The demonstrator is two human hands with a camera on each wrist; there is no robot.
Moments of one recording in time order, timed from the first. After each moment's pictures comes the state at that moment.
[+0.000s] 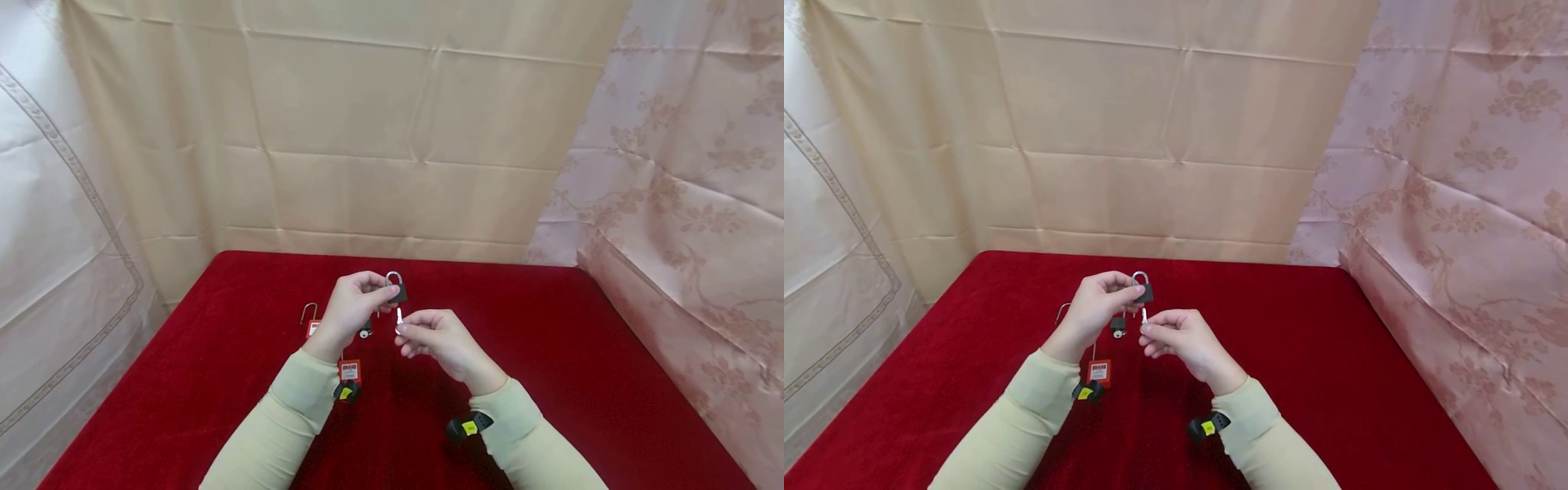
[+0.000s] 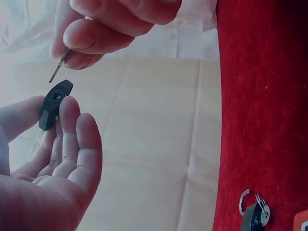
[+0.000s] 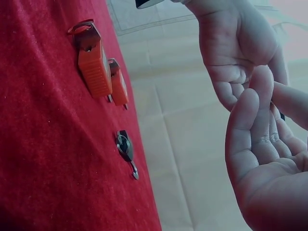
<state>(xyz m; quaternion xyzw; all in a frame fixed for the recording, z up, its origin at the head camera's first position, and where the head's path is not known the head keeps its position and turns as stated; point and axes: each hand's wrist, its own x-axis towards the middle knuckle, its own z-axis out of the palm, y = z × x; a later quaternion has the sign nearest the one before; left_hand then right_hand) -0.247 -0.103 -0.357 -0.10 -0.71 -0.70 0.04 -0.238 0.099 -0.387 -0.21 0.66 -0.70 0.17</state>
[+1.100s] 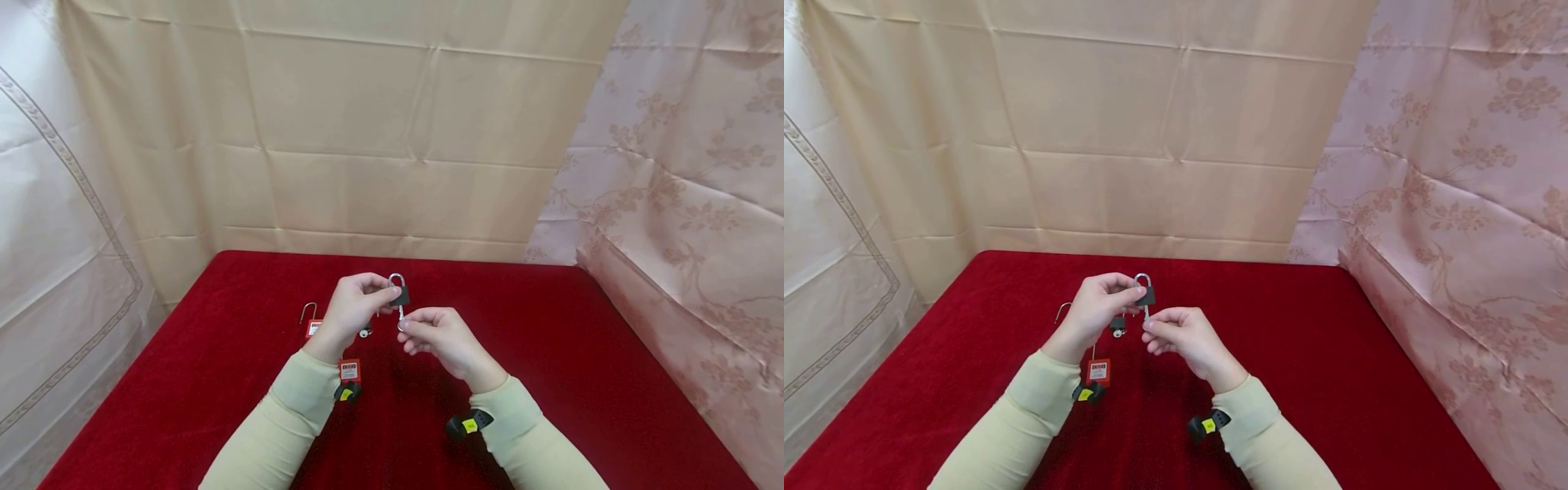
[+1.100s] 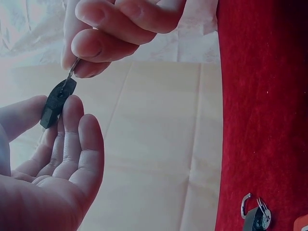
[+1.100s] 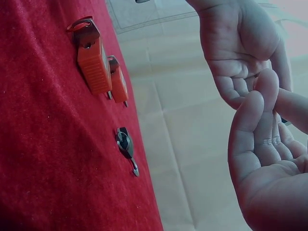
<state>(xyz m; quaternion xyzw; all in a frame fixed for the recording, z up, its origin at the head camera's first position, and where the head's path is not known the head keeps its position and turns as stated) -0.245 -0.100 -0.356 -0.10 -0.71 -0.70 0.04 -0.242 0.101 -0.389 -0.19 0.66 -0.71 0.17</state>
